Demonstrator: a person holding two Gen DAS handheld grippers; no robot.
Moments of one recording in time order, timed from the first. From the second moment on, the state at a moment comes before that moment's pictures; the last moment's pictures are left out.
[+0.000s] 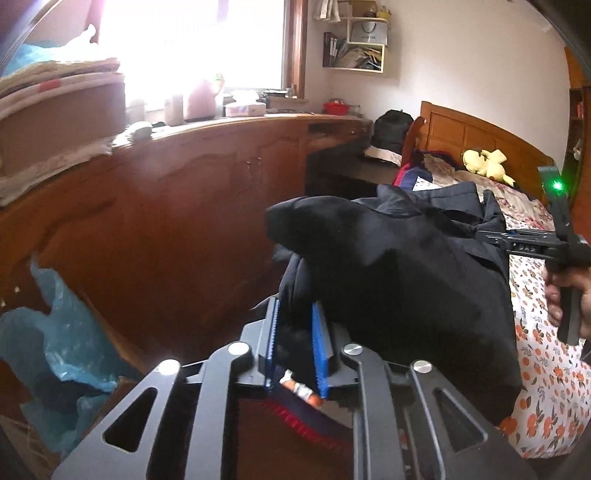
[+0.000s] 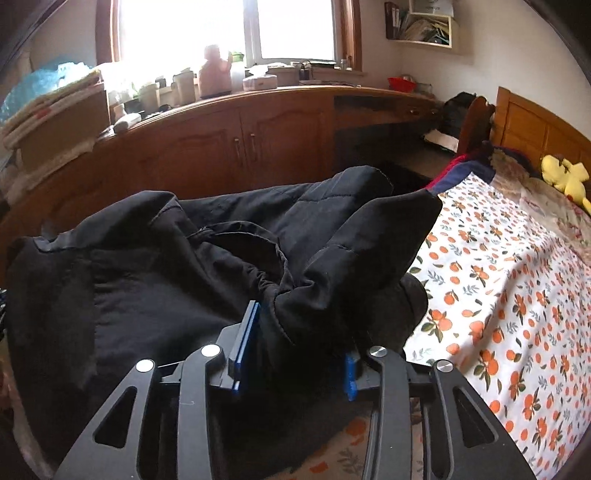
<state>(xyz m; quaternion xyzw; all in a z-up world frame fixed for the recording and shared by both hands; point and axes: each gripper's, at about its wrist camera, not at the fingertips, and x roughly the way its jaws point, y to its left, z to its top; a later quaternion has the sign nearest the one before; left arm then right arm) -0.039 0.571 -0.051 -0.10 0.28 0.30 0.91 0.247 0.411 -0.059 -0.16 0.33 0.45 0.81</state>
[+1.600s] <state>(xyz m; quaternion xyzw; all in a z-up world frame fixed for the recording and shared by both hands) 0.020 0.391 -0.023 -0.04 0.24 0.26 0.94 0.119 0.100 0.024 -0.09 0.21 0.44 0.87</state>
